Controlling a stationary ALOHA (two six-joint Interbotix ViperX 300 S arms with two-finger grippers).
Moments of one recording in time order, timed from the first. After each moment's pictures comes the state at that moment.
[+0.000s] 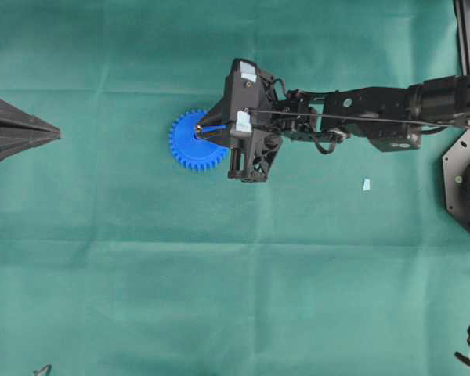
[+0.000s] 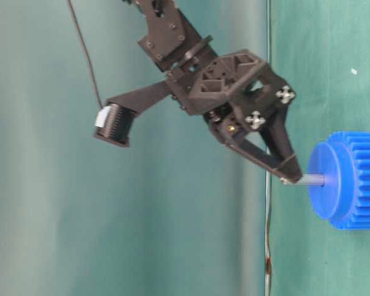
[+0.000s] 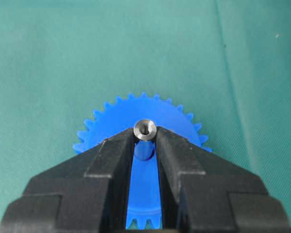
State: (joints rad) left arm 0.00 -0.96 1.16 0.02 -0.20 0.00; right arm -0.14 0.16 0.58 0.10 -0.09 0.01
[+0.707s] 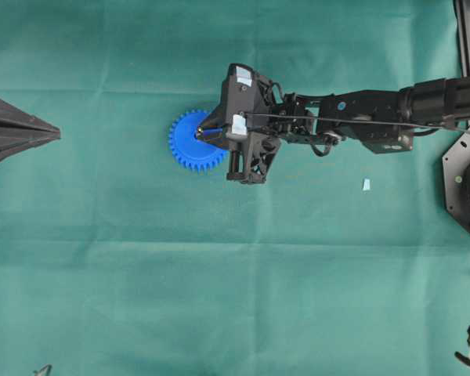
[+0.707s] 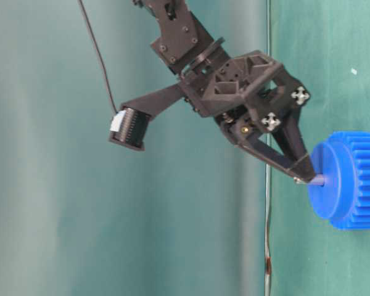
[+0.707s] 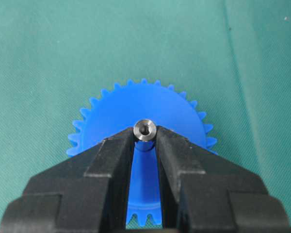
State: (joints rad) left arm 0.00 -0.96 1.16 0.02 -0.19 0.00; right arm -0.14 0.19 0.58 0.10 -0.12 0.01
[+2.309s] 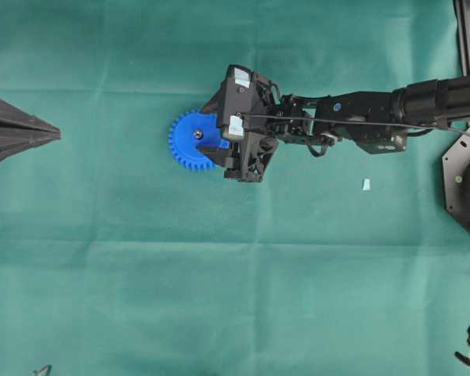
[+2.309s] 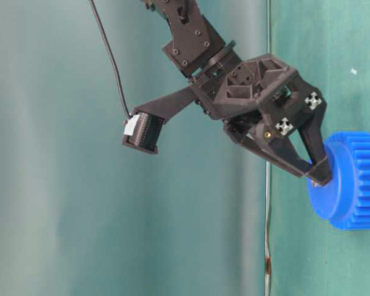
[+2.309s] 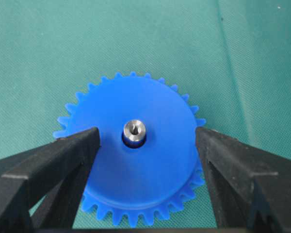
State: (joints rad) left arm 0.00 -0.96 1.16 0.01 -0.19 0.00; right arm -0.14 0.21 0.58 0.10 -0.13 0.01
